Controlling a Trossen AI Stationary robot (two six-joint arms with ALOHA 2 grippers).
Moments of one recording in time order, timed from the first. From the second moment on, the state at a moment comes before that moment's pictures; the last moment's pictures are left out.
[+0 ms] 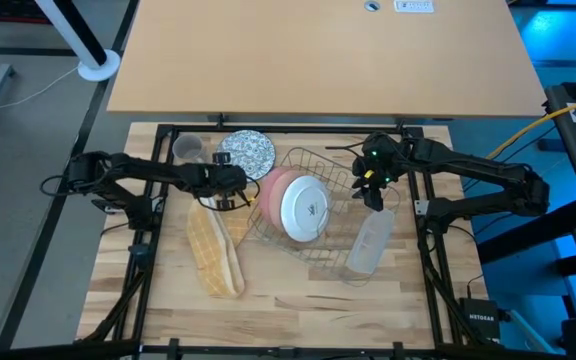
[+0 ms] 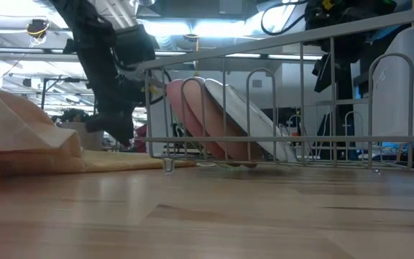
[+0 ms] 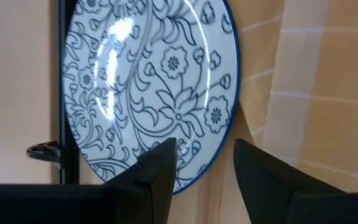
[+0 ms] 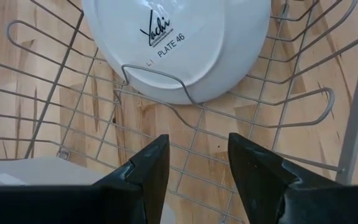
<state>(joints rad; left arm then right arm) 0.23 1.46 0.73 -0.41 -0.55 0.32 -0.40 1.12 0.93 -0.85 -0.35 -0.14</state>
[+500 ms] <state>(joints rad) 0.29 1.55 0.73 -0.39 -0.48 0.43 -0.40 1.12 0.93 -0.85 -0.35 -0.14</state>
